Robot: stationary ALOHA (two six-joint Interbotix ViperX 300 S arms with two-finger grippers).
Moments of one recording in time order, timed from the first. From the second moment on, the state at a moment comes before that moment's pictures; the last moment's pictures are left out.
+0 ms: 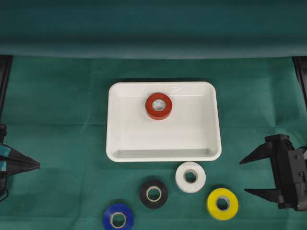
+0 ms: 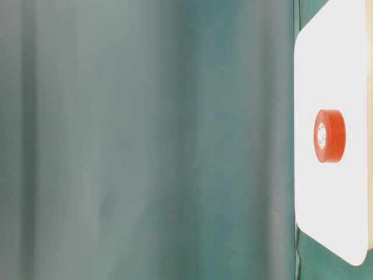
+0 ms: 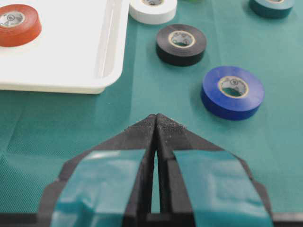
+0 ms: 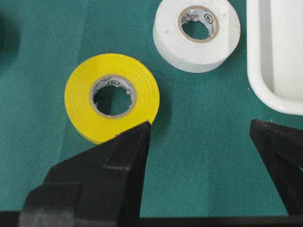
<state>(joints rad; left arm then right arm) 0.01 -1.37 1.46 -0.02 0.15 -0.03 0.07 -0.70 1.26 -0.36 0.14 0.42</state>
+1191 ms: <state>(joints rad) 0.01 -1.37 1.46 -0.02 0.15 -0.03 0.14 -0.17 0.91 -0.36 0.05 0.41</state>
